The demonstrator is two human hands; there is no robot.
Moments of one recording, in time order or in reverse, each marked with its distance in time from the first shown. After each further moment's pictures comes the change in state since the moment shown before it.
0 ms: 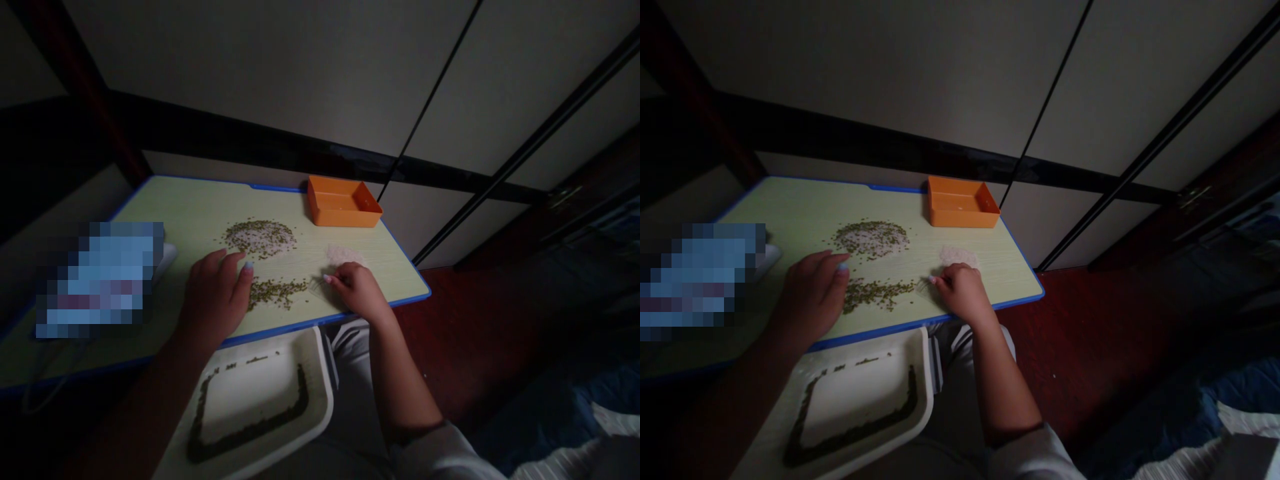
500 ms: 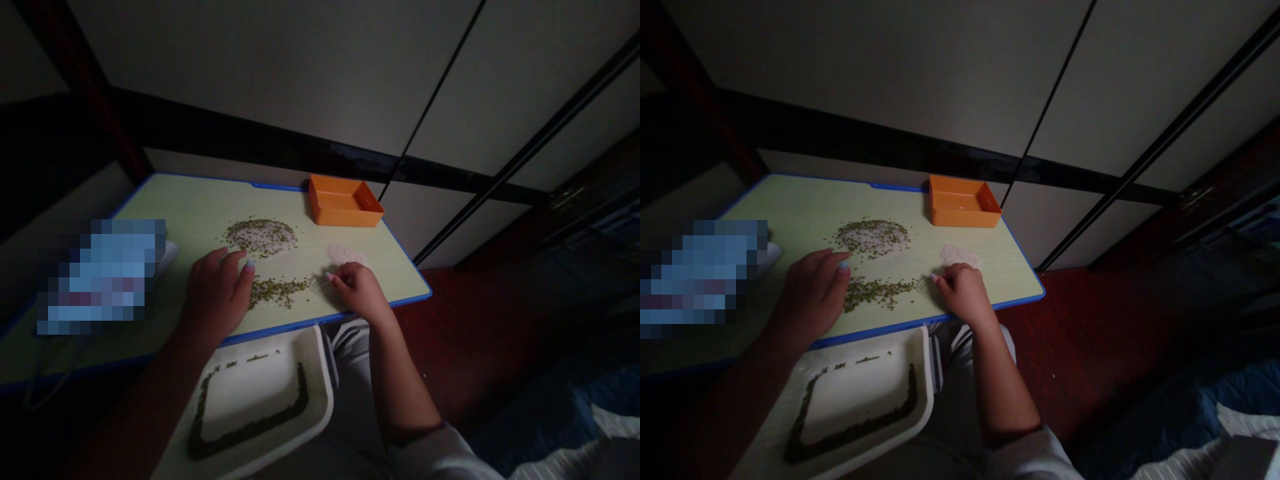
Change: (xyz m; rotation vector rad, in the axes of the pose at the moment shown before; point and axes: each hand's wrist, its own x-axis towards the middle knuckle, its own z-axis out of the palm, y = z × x) left_hand -0.001 -0.001 0.002 -0.006 0.002 -0.023; right_hand -0.001 0.000 0.003 0.001 0.029 0.016
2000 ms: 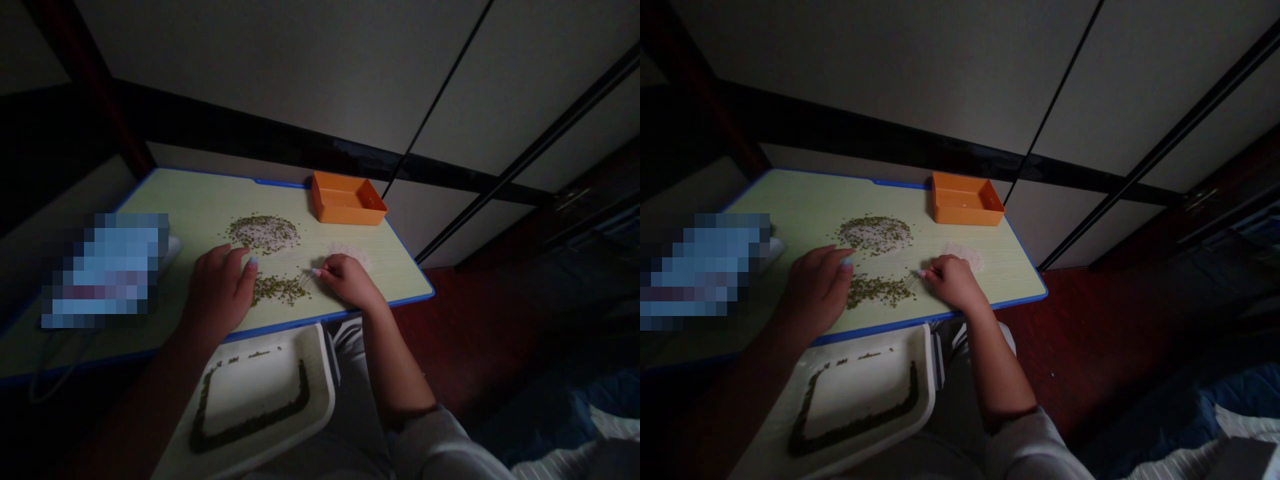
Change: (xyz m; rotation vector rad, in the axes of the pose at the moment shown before) left_hand 0.000 -0.002 0.000 -0.066 -0.006 -0.022; right_hand 0.027 -0.010 0.008 0.097 -0.142 -0.105
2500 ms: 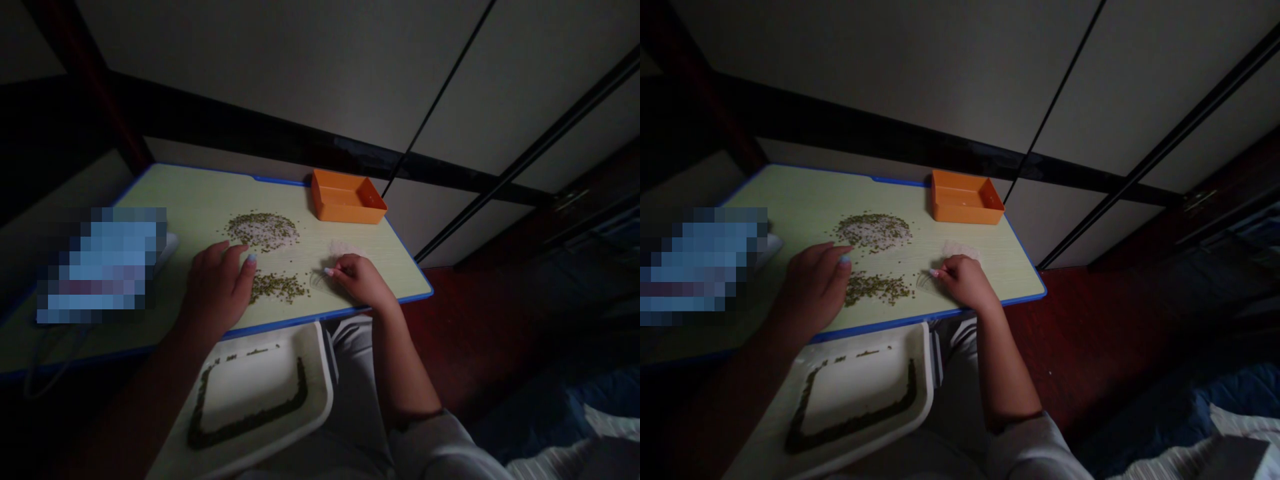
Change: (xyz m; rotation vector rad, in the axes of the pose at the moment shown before) left_hand 0.000 0.004 -0.001 0.100 0.004 0.063; right_hand -0.014 0.022 -0.012 0.110 0.041 -0.003
